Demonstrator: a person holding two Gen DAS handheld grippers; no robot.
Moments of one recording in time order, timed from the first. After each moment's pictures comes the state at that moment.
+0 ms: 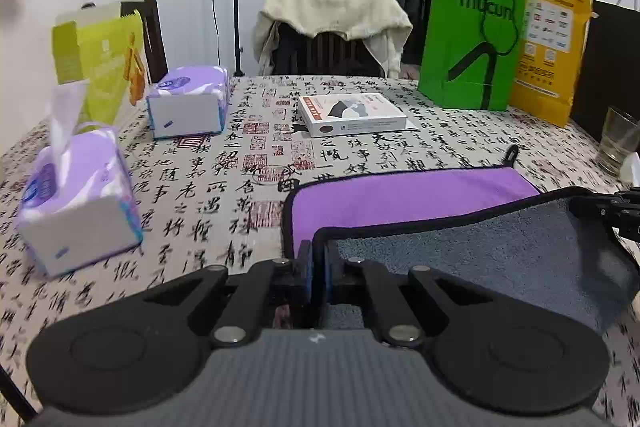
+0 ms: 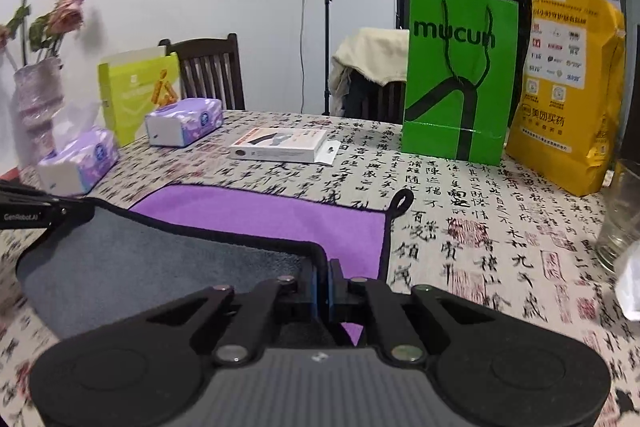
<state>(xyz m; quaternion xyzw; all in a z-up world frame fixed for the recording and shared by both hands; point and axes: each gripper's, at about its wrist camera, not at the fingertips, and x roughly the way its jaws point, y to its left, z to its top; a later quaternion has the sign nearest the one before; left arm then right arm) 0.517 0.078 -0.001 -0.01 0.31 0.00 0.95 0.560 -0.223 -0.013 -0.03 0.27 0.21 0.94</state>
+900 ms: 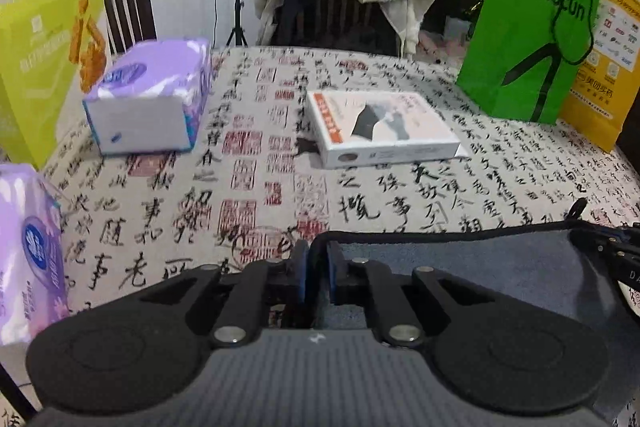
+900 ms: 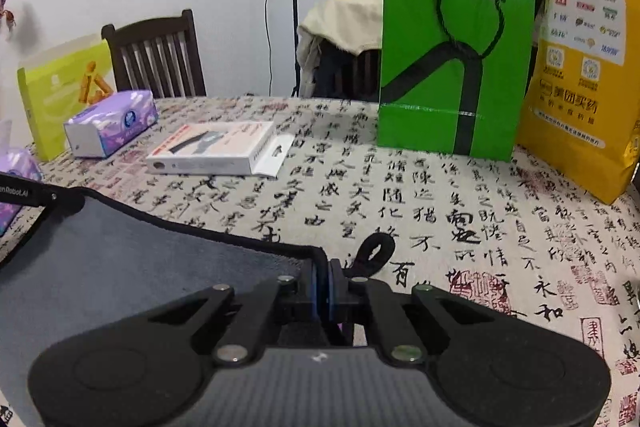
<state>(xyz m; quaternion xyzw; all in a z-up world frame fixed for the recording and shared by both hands) 0.657 0.096 -0.013 -0.05 0.38 0.00 0.92 0.686 -0.206 -0.038 -0.03 0.32 0.18 0.93</state>
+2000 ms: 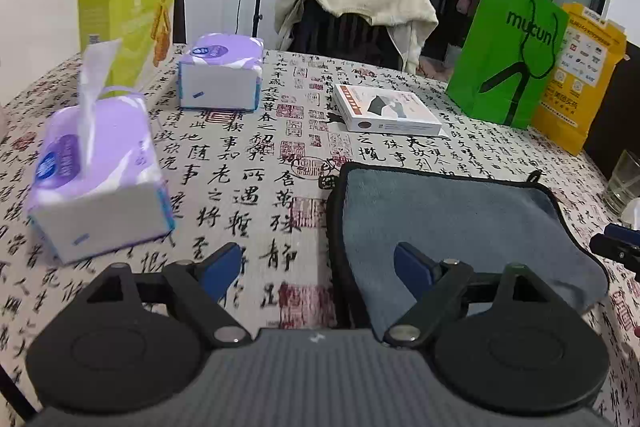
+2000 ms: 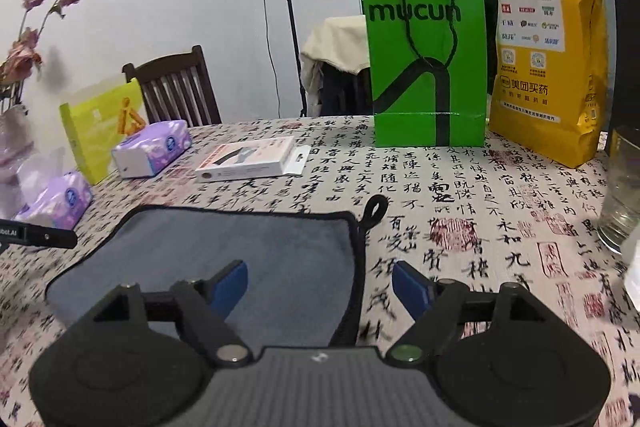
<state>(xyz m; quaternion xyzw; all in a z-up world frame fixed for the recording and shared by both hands) 0.523 0.125 0.011 -0.08 0.35 0.01 0.93 0.576 -0.240 -0.010 0.03 0.28 0.19 0.94</state>
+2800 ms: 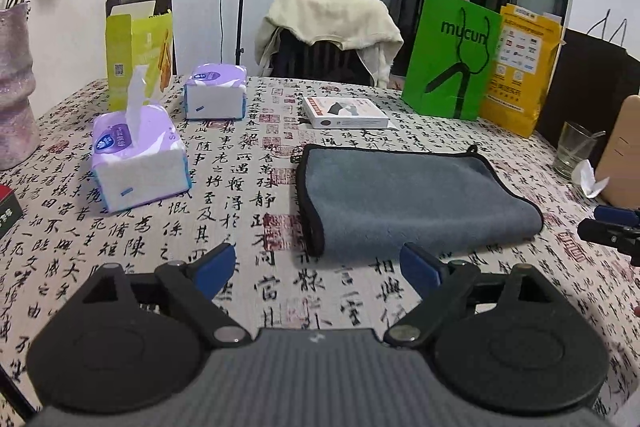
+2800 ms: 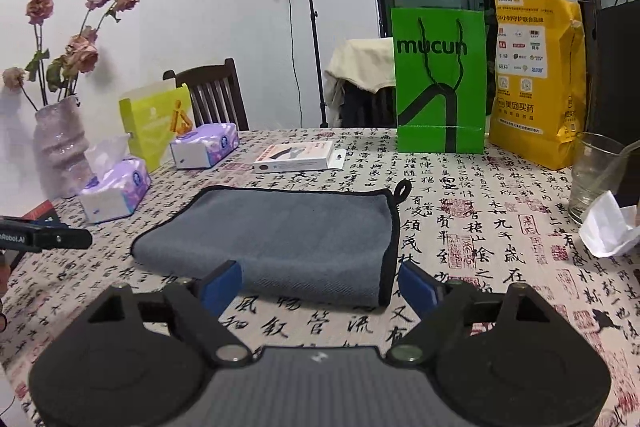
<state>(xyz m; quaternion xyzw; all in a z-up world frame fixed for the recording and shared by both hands) 0.400 0.097 0.033 -0.05 0.30 -0.02 0.95 0.452 -0.243 0.018 0.02 0.25 0.21 0.95</state>
